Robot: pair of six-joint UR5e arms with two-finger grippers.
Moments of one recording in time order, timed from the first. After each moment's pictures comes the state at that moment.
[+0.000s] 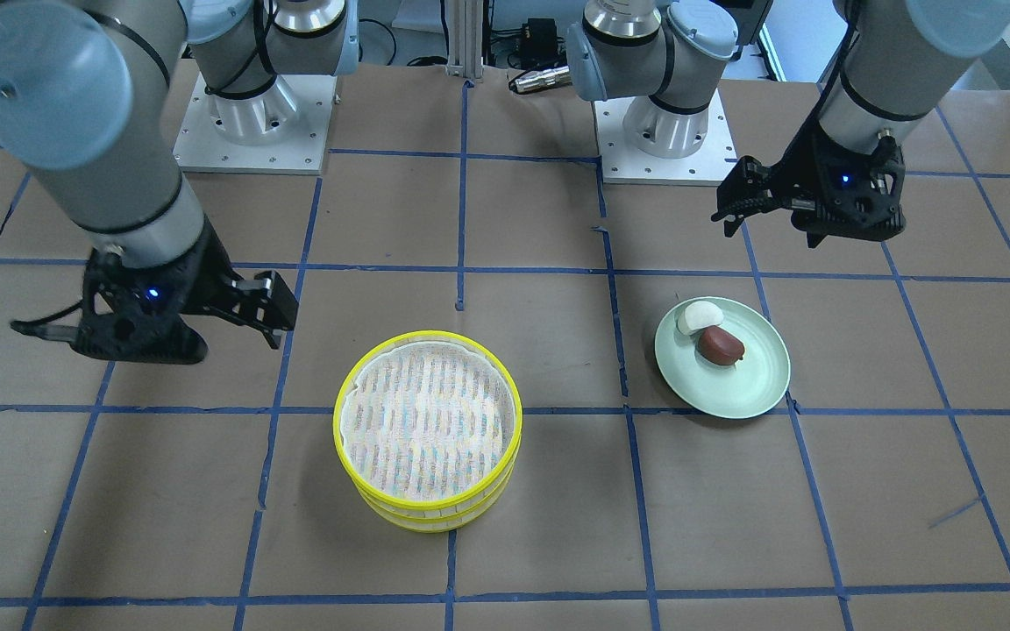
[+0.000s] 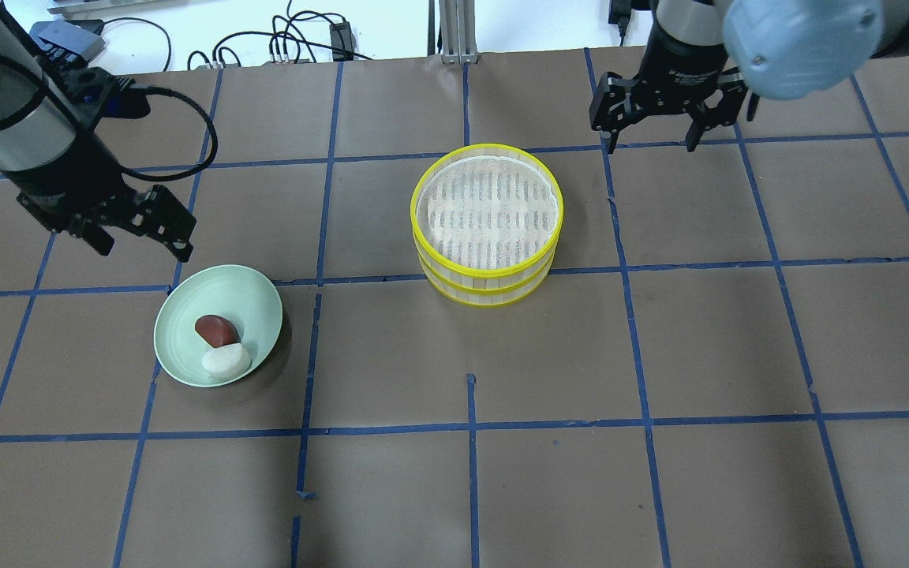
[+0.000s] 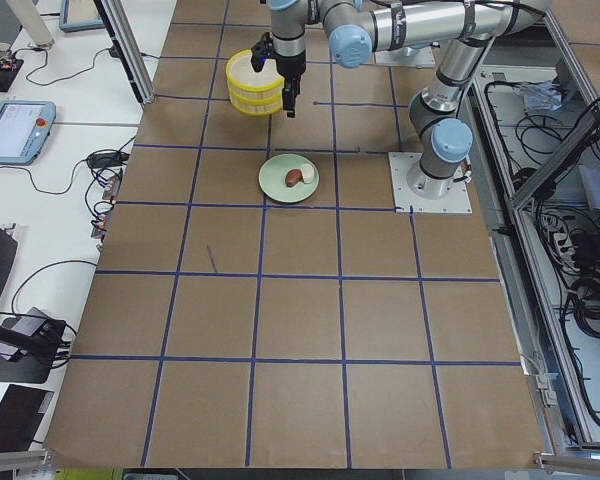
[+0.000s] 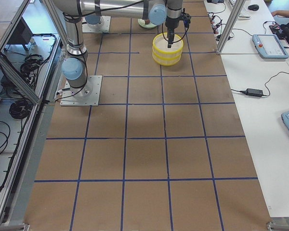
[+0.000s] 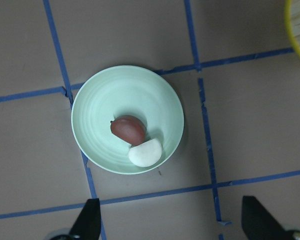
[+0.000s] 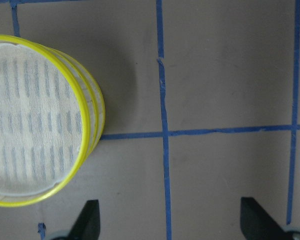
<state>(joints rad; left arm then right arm) -1.34 -1.51 -1.77 -1.54 1.60 0.34 1.63 -1.30 1.46 -1.73 -1.58 0.11</state>
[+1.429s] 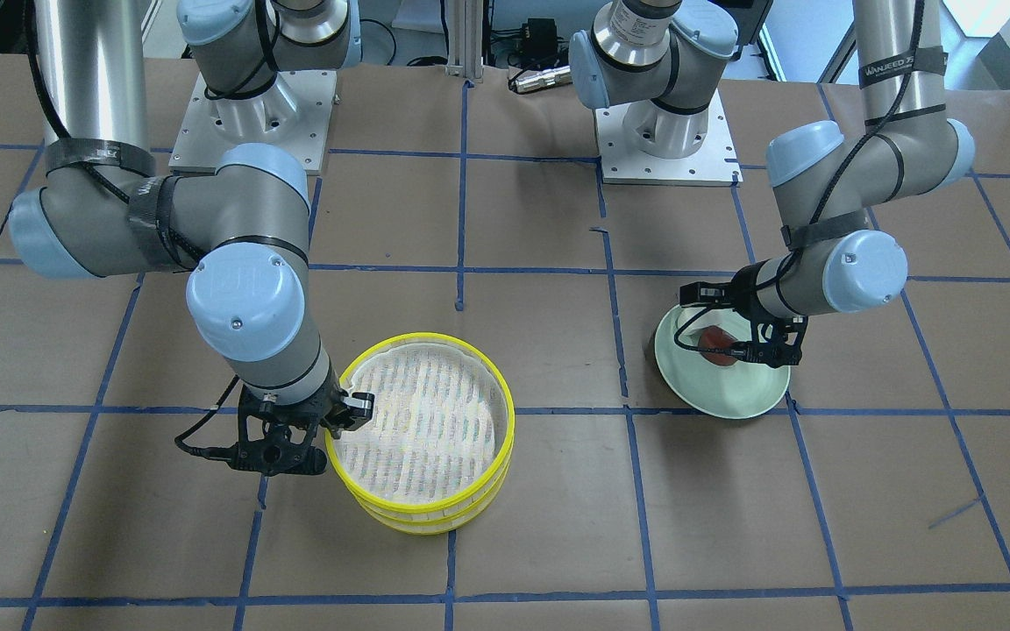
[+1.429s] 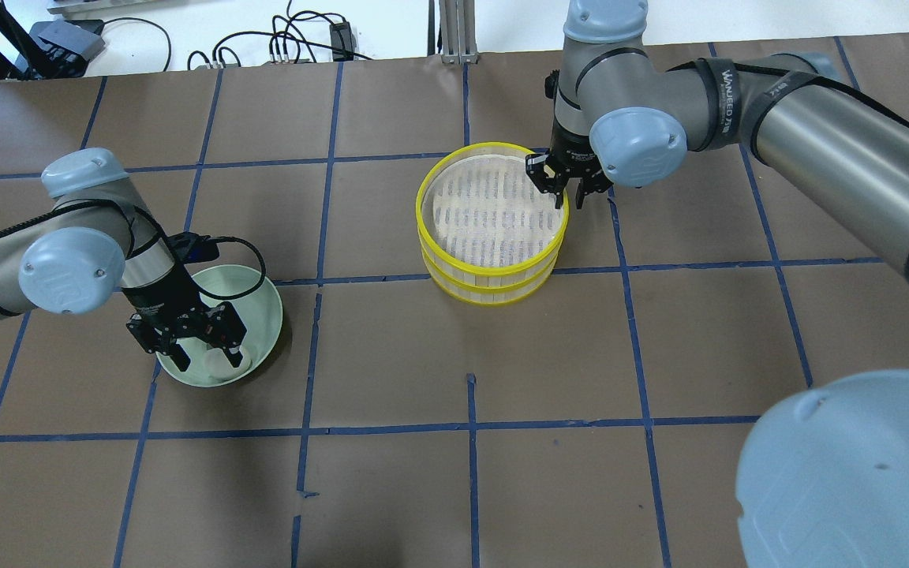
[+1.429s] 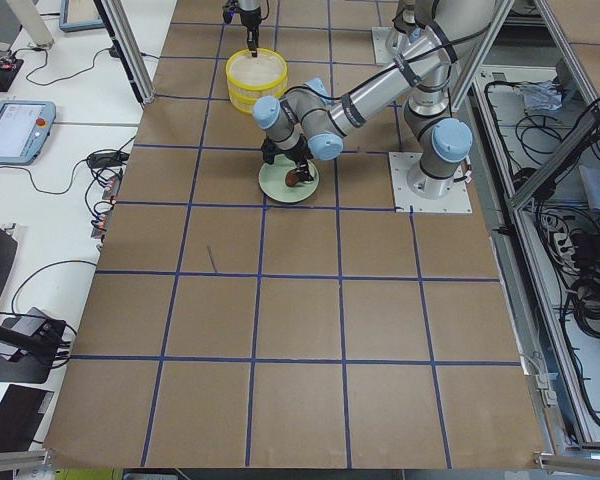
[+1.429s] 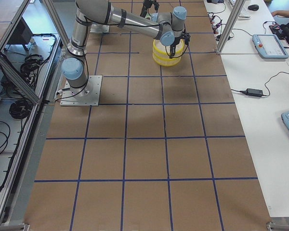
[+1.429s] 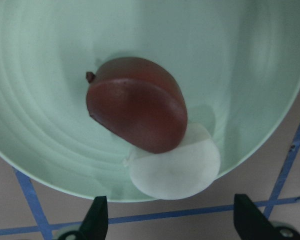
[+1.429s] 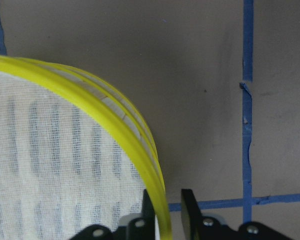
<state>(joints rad) -1.27 -1.83 -2.00 -1.34 1.59 0.32 1.71 -1.10 1.54 -1.98 -1.58 0.20</state>
